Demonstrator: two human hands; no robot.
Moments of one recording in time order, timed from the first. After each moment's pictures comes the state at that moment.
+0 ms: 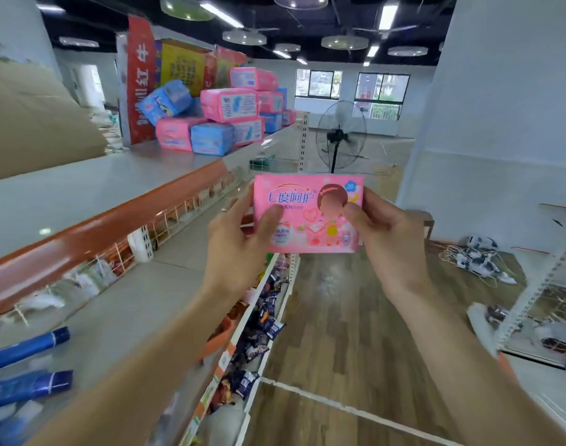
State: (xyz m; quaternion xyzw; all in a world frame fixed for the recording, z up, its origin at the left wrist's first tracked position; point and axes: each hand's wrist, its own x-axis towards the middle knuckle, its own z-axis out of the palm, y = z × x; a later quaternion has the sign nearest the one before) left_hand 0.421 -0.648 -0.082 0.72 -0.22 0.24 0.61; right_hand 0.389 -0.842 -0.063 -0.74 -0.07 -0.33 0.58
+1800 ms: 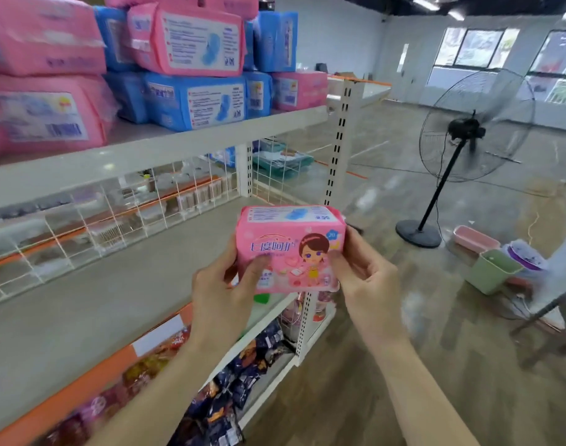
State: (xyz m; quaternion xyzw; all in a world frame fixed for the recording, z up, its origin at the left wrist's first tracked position) left_hand 1.094 -0.987 -0.188 0.76 0.07 0.32 0.57; right_hand 1.159 -1.160 -0.177 -0.69 -0.19 -0.09 0.69
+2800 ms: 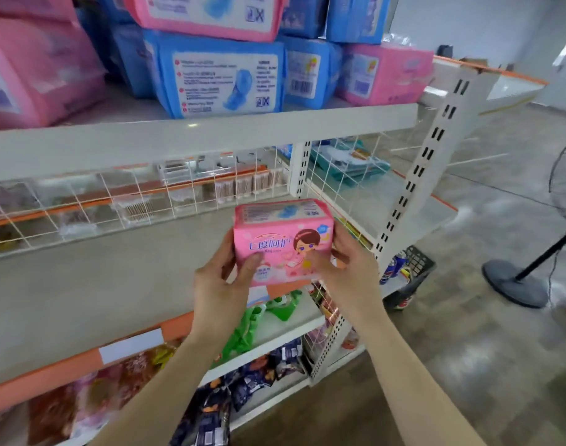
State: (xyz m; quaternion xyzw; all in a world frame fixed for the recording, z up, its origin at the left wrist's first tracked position) left_hand 1.242 -0.957 -0.238 0.68 0.24 0.39 0.57; right_hand 1.370 -1.090 -0.209 -0.72 -0.33 0.08 0.60
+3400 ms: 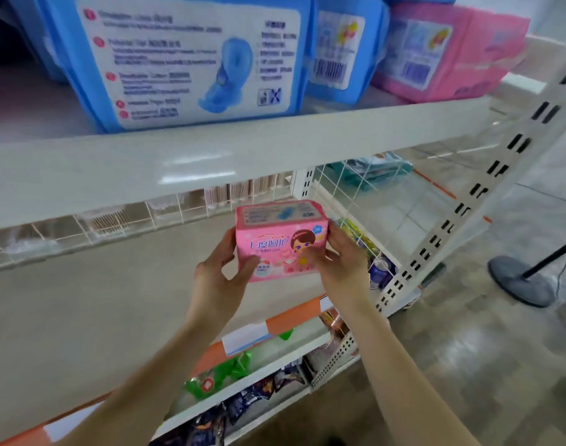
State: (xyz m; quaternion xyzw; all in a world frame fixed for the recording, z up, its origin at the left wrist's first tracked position) left_hand 1.334 -0.855 -0.295 0.77 0.26 0.33 0.48; right_hand 1.473 -0.993 -0.270 -0.74 -0.27 0.09 0.61
